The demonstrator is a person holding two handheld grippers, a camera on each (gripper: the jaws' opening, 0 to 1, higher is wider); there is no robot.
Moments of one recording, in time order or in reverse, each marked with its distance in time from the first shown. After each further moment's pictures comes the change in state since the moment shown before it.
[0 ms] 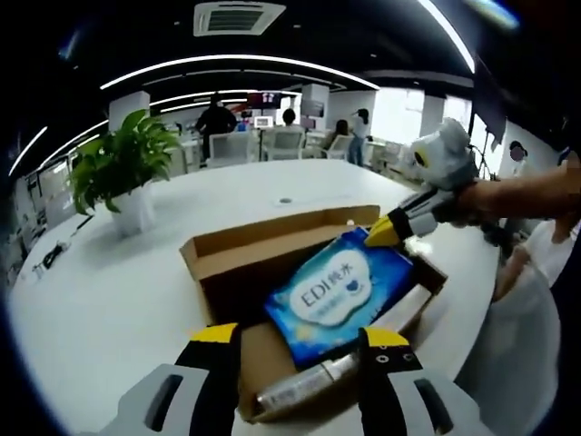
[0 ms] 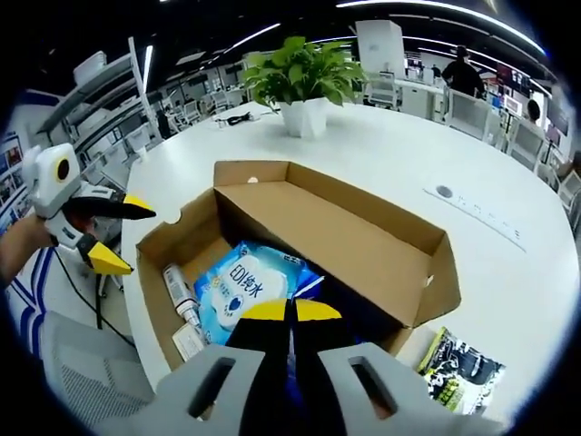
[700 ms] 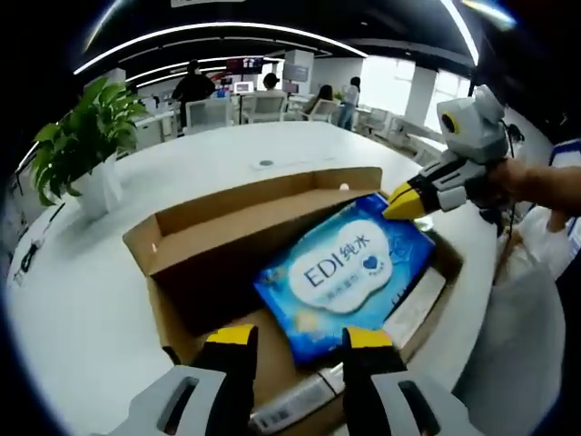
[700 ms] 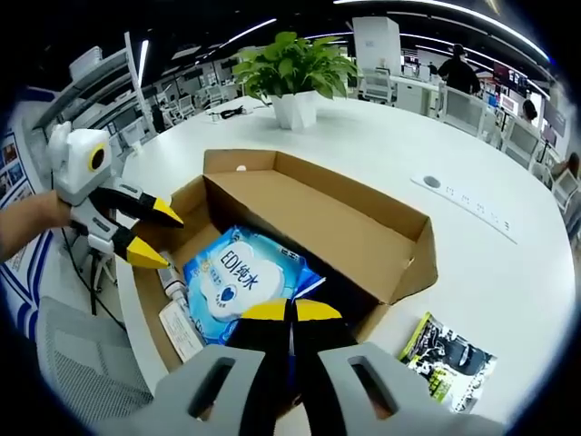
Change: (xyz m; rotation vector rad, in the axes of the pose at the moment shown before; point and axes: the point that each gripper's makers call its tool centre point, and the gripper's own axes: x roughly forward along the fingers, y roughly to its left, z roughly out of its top) left arm 0.056 0.009 -0.027 -0.010 0.185 -0.066; right arm -0.005 -0.017 -0.017 -0.013 0.033 -0.030
